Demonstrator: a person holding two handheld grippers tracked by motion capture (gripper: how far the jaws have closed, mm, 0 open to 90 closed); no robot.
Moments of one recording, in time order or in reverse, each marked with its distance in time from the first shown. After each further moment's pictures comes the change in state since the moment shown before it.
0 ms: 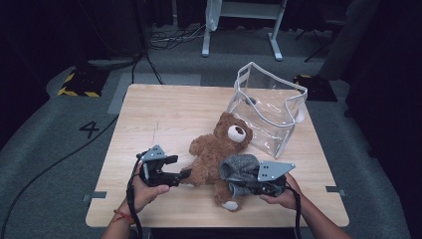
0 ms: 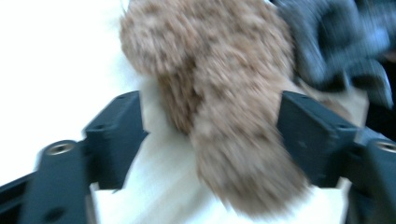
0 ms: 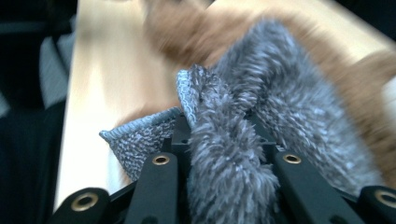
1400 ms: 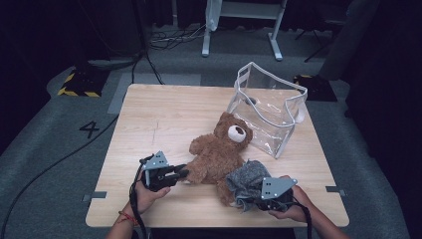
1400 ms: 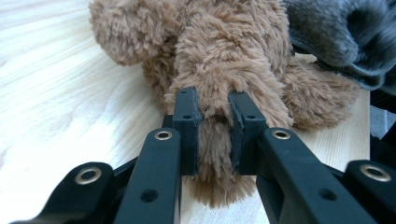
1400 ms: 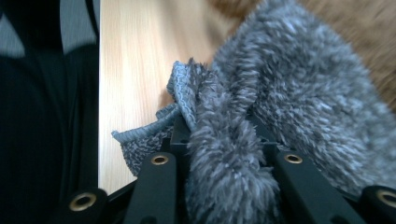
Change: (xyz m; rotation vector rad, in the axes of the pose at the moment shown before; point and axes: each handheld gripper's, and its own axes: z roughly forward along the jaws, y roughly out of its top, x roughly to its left) left arm 0.007 -0.014 0.019 -0.024 -0.036 0.123; right arm 0.032 -0.016 -0.017 0.150 0.047 -0.083
